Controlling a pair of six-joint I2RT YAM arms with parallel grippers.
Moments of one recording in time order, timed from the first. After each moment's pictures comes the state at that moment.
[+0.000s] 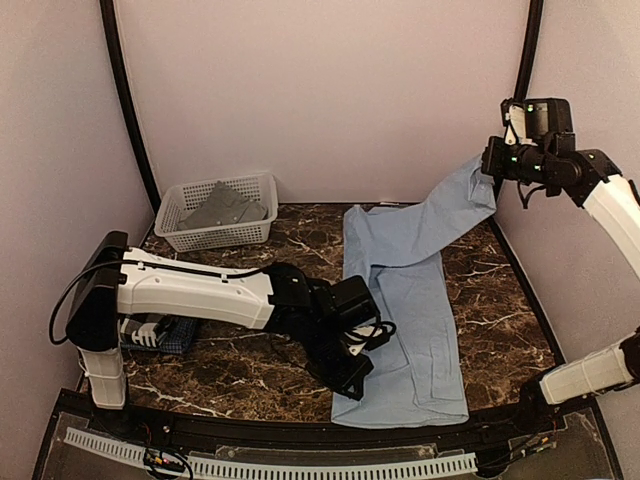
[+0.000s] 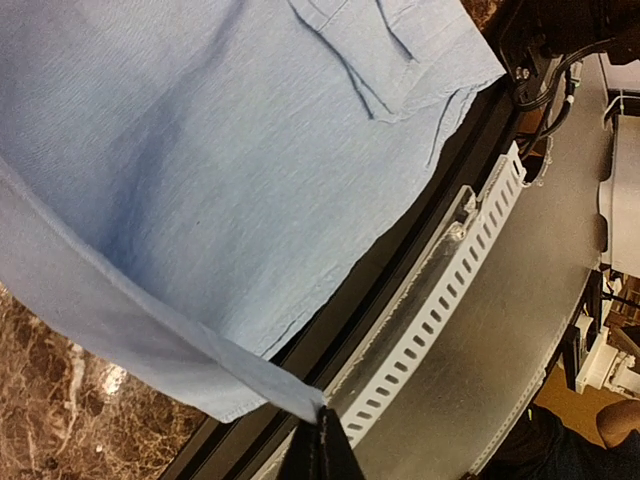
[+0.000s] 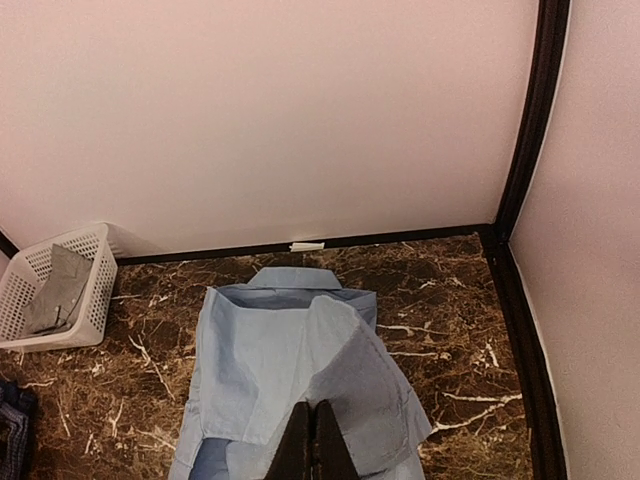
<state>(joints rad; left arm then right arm) -1.27 1.94 1.50 -0.74 0.40 -0.59 0.33 1.25 1.49 -0.65 0.17 0.27</state>
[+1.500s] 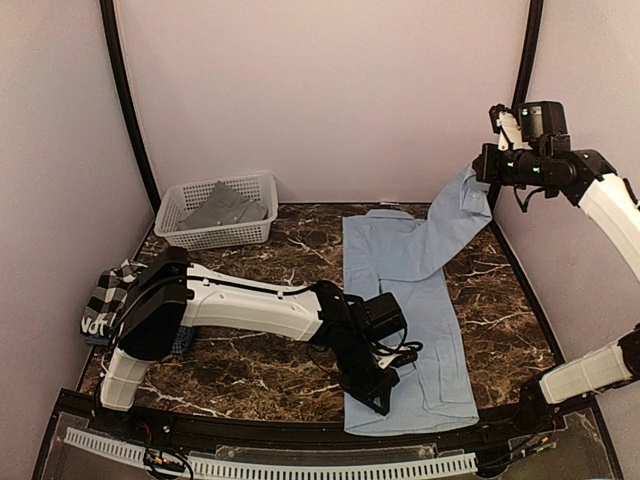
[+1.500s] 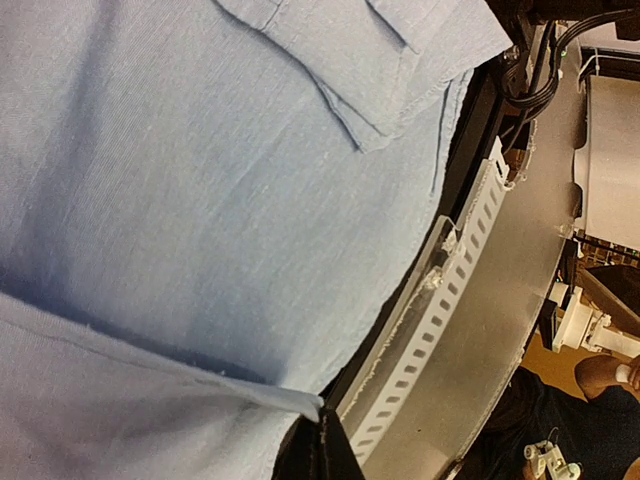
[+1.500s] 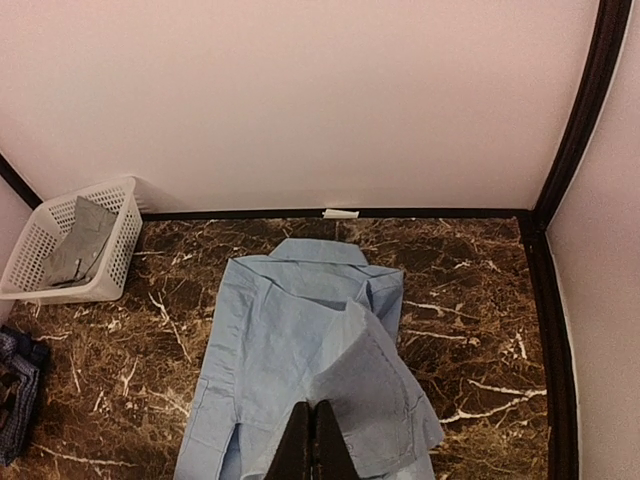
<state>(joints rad) -1.27 2.21 1.71 -0.70 0.59 -0.51 0.31 1.27 1.49 -0.69 0.06 0.22</state>
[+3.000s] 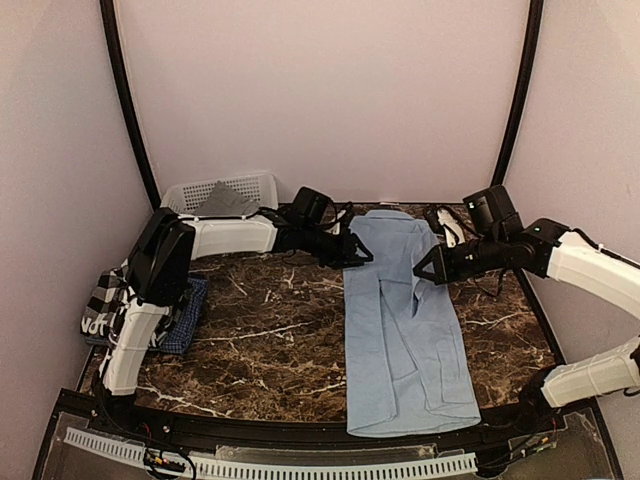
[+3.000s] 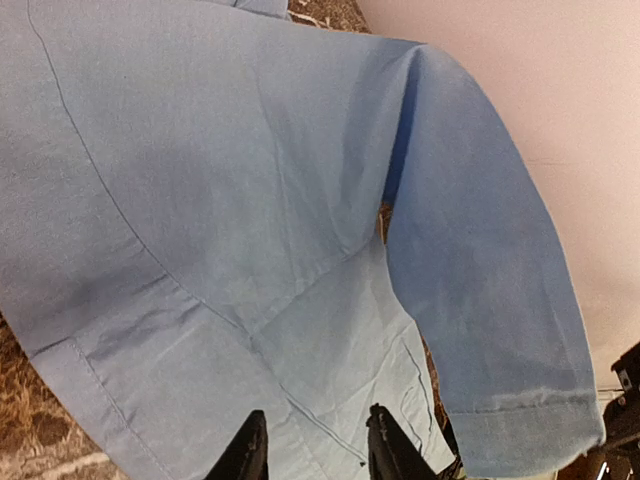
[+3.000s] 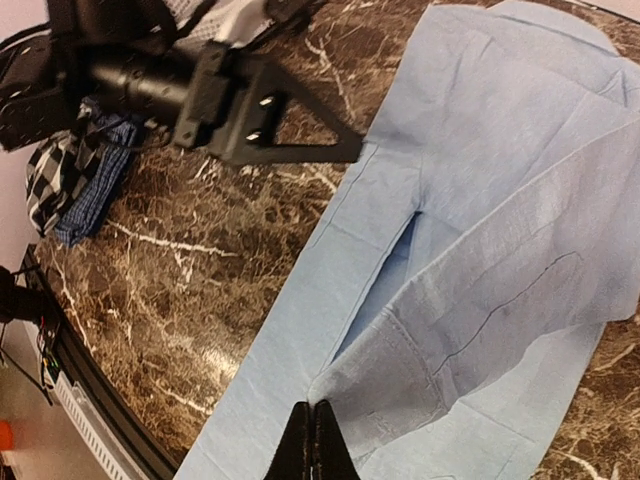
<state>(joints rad) -0.74 2.30 1.84 -0.19 0.59 -0.69 0.56 1.16 0.96 -0.56 -0.27 0.29</state>
